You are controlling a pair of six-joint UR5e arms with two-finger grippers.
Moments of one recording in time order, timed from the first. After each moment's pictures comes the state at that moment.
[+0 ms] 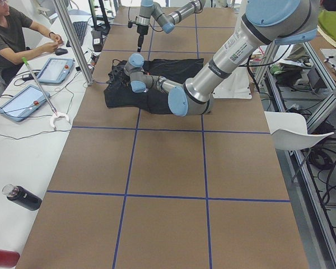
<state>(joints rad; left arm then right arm) -0.76 -2.48 -0.93 -2.58 -1.78 -1.60 0.87 -0.94 1.44 -1.01 2.10 1.10</state>
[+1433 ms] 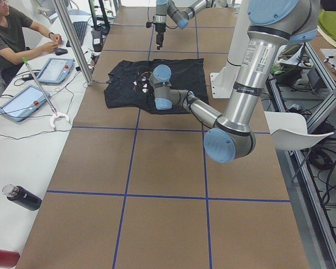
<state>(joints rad) -0.77 -1.80 -1.79 -2.51 -1.98 -1.59 0.75 -1.30 1.79 -1.04 2.22 1.38</state>
